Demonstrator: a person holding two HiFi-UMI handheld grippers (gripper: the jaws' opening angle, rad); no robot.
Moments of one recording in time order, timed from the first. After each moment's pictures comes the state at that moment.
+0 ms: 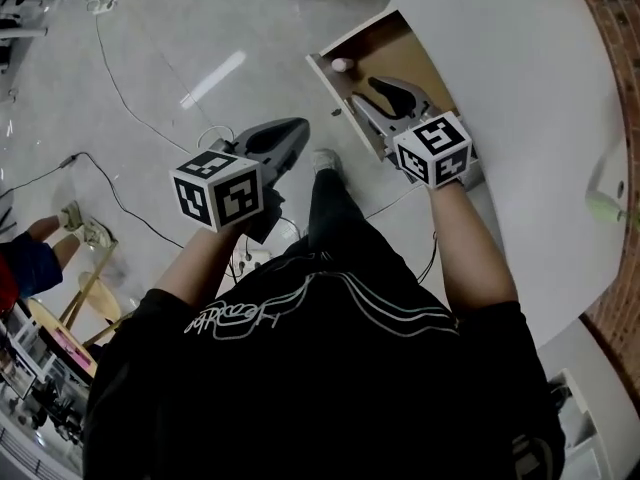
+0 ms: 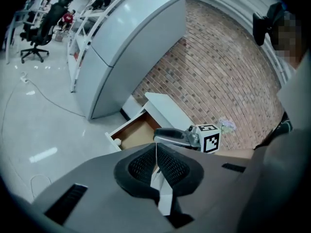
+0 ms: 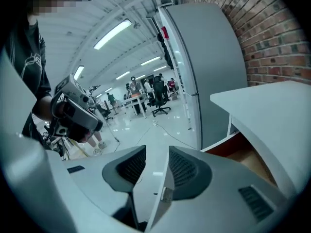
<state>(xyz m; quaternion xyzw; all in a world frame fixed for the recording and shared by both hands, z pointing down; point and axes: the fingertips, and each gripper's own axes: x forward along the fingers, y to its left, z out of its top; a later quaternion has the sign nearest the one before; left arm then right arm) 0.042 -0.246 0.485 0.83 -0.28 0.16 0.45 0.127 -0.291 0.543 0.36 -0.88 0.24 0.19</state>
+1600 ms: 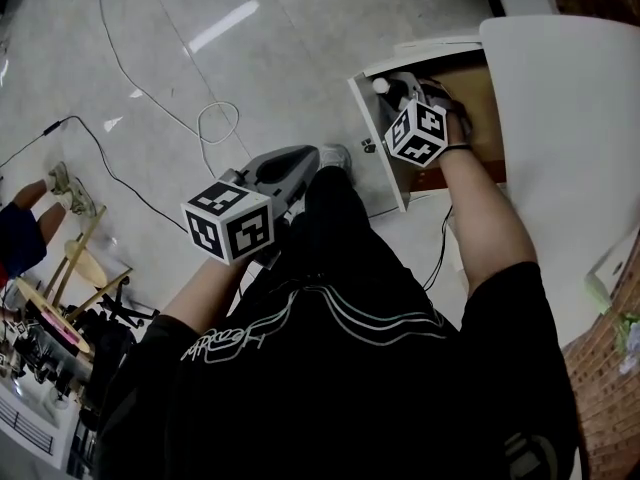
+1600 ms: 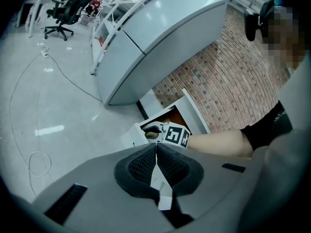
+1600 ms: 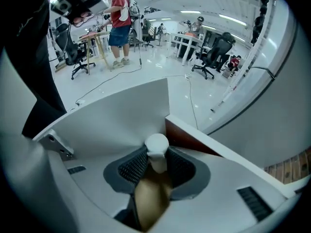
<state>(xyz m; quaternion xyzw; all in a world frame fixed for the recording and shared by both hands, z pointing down) -0.012 -0.303 0.610 0.76 -0.33 0.16 0.54 0.098 -0.381 0.795 0.12 -0.82 -0.01 0.56</state>
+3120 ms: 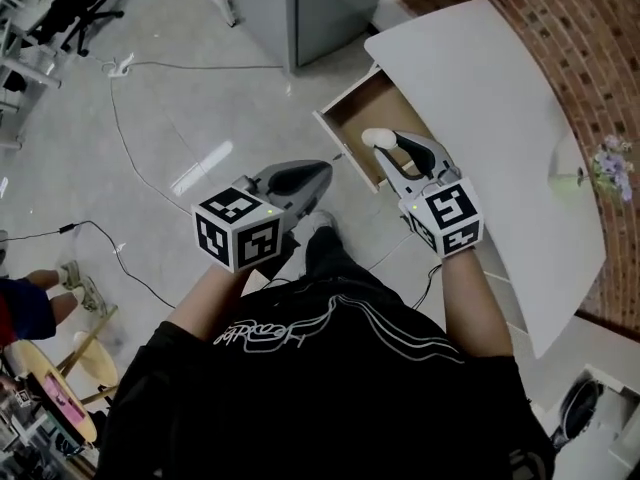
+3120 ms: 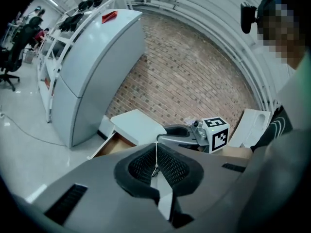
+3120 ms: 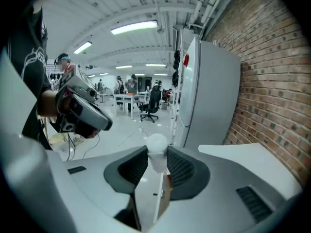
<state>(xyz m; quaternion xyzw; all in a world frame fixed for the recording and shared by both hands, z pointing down) -0.004 -0.149 0.322 0.92 -0.19 0.10 0.32 0.081 -0.179 0.343 0.46 -0.85 0.08 0.25</state>
